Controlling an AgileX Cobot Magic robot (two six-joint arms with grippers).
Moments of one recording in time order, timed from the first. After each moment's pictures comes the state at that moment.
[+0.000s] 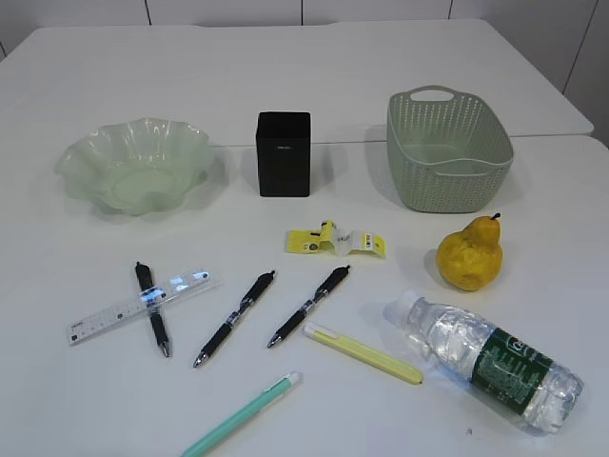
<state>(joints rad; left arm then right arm) 0.04 0.00 -0.50 -0.19 1.11 0.11 0.00 -0.02 -0.49 0.02 1.15 -0.07</state>
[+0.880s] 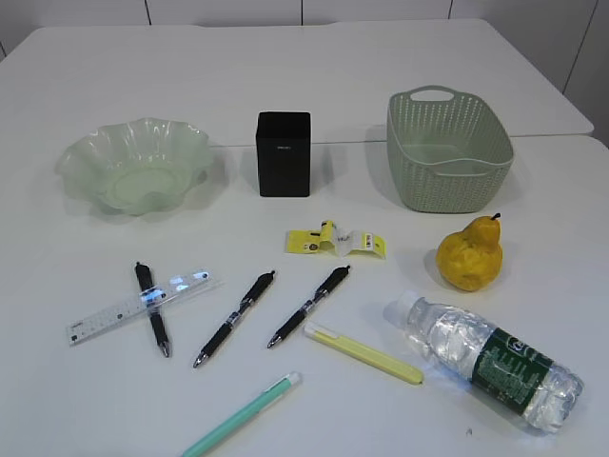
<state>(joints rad) 0.04 0.00 -0.50 -0.19 1.11 0.11 0.00 -0.02 -0.49 0.02 1.15 -0.07</state>
